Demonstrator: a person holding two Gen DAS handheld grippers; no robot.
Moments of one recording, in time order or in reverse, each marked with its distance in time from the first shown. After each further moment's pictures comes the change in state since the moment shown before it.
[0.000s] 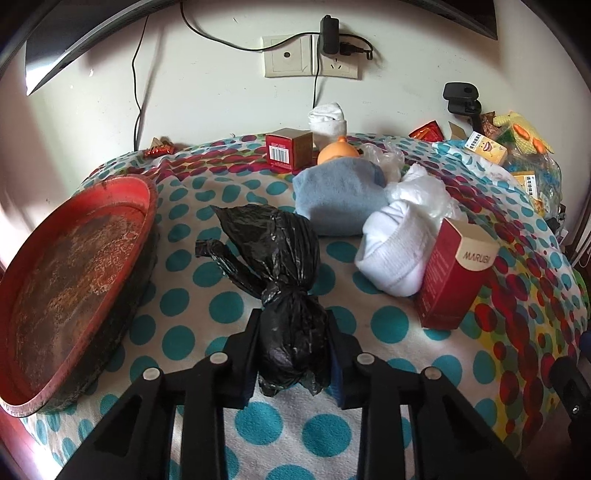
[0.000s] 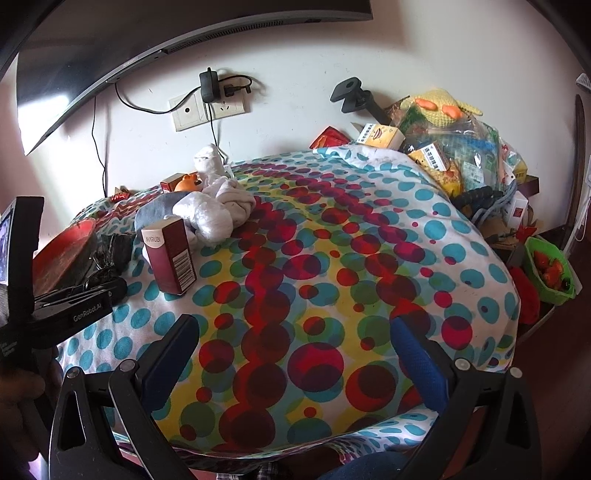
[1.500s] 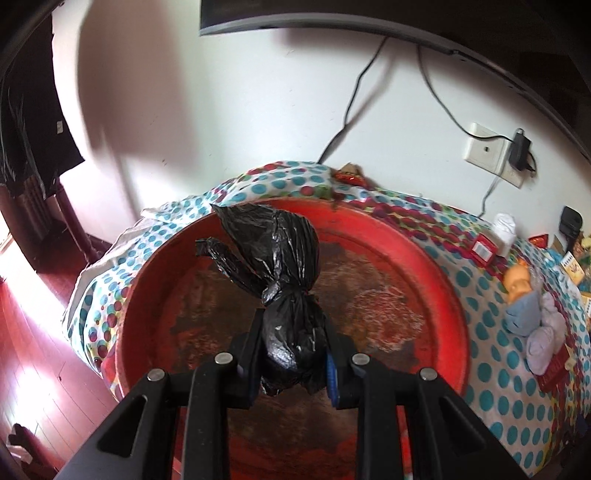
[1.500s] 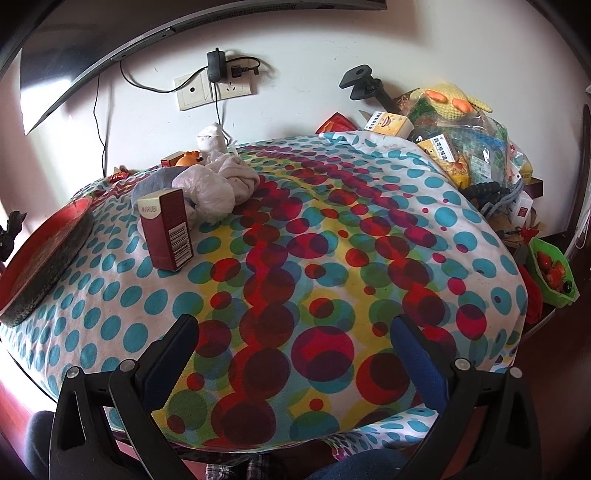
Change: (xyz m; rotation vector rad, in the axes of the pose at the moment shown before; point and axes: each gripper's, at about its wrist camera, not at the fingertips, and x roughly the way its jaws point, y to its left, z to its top) left arm -0.060 0.259 0.021 -0.322 -0.045 0.200; right arm 0.012 0.009 -0.011 -0.052 0.034 -0.017
